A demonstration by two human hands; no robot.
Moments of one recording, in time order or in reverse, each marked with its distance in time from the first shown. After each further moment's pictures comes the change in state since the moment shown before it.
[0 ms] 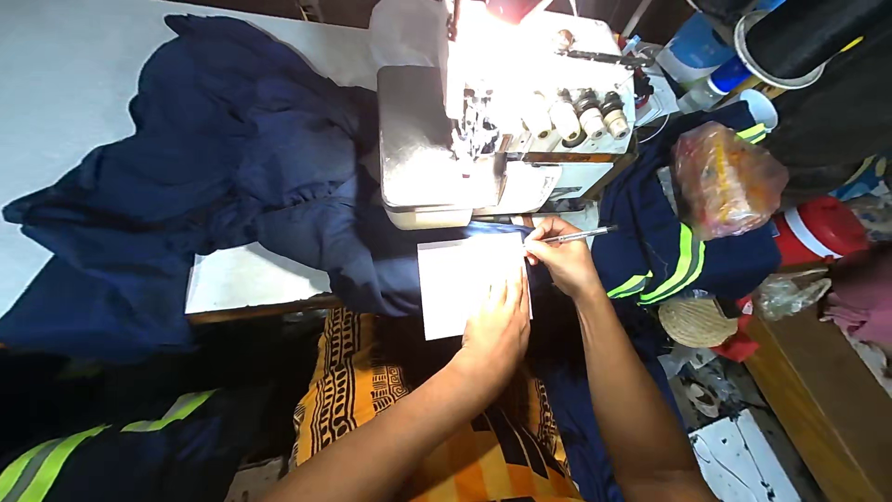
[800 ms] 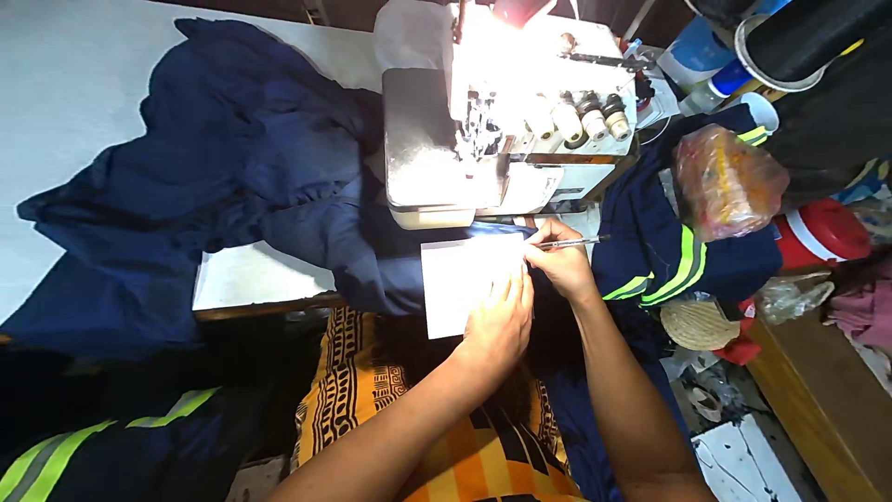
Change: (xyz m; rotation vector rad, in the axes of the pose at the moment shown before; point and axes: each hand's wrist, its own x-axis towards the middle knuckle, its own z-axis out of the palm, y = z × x) left_hand 0.003 -0.006 0.009 -0.001 0.194 0.021; right_hand -0.003 0.000 0.008 -0.211 0.049 -0.105
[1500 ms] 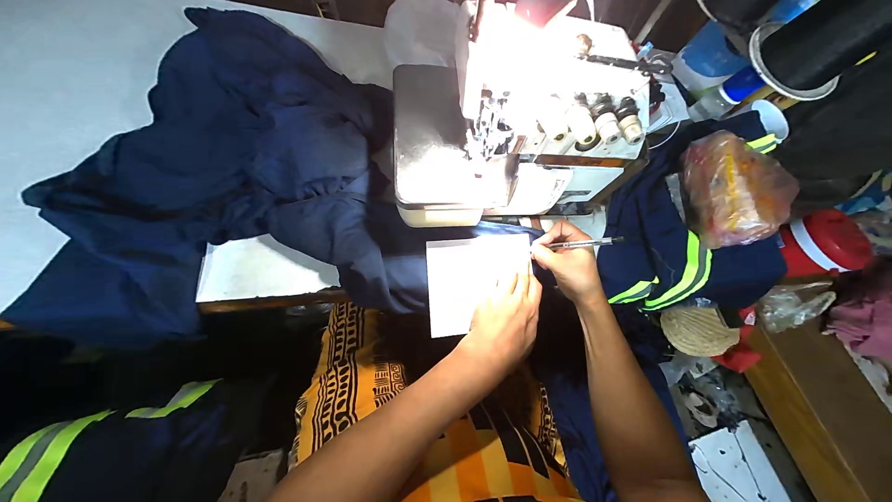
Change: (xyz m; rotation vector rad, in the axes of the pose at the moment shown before) left_hand 0.005 -0.005 -0.005 -0.094 -0.003 0.012; right_hand 0.000 0.004 -0.002 0.079 0.025 0.020
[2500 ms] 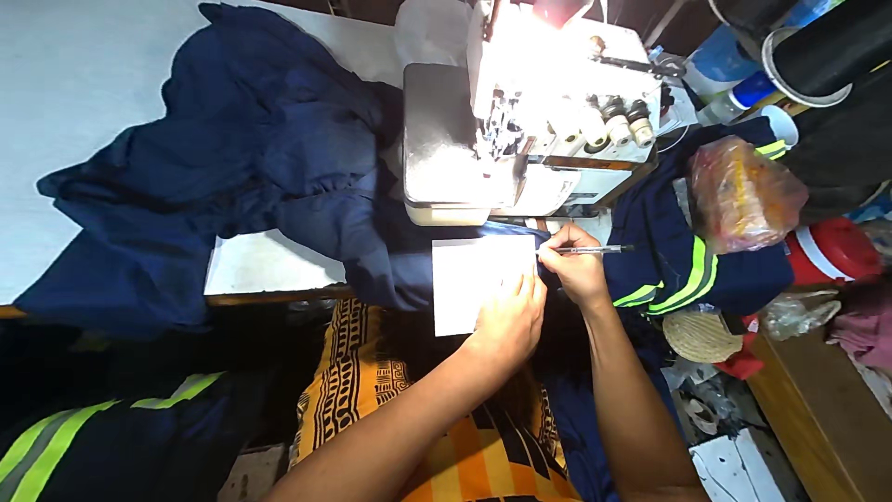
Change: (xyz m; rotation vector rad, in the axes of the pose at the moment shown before) left_hand 0.001 0.001 -0.004 0.018 -0.046 -0.004; right_hand -0.001 0.000 -0.002 -0.067 -0.005 -0.067
